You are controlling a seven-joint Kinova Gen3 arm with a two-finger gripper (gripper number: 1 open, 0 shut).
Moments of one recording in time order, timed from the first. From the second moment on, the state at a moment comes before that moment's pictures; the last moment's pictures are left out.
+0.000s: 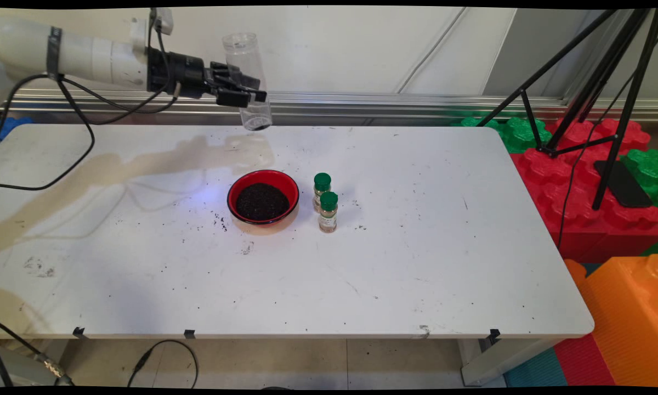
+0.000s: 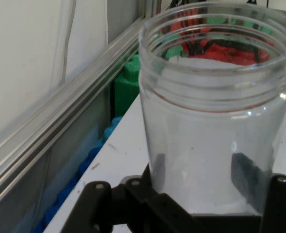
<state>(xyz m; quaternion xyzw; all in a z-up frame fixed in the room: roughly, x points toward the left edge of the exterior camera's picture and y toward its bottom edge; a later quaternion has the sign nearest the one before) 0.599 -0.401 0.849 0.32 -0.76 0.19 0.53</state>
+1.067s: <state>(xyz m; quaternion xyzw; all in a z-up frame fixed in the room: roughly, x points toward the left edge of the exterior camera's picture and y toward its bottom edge) 0.540 -0.454 0.774 0.33 -0.77 0.17 0.52</state>
